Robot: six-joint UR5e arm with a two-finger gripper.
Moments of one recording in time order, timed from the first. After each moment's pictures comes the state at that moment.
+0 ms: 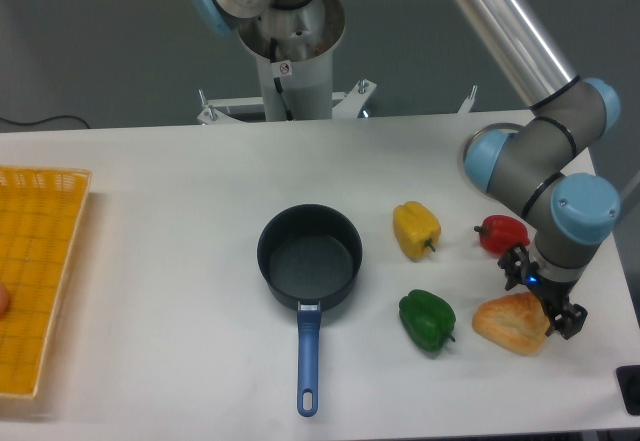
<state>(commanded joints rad) 2.76 -2.34 -1.27 -0.98 1.54 1.74</state>
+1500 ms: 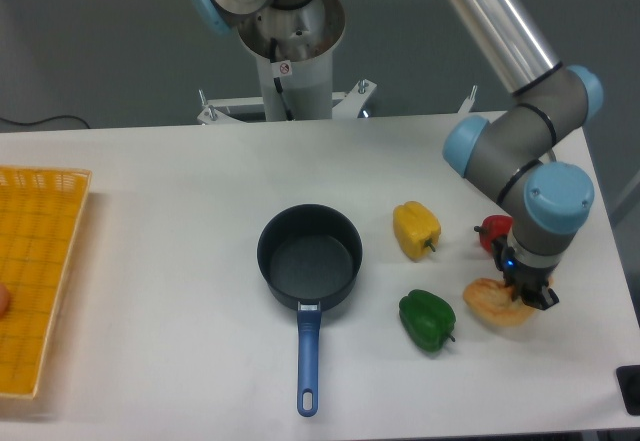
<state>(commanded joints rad) 2.72 -2.16 -1.39 -1.10 1.58 1.77</state>
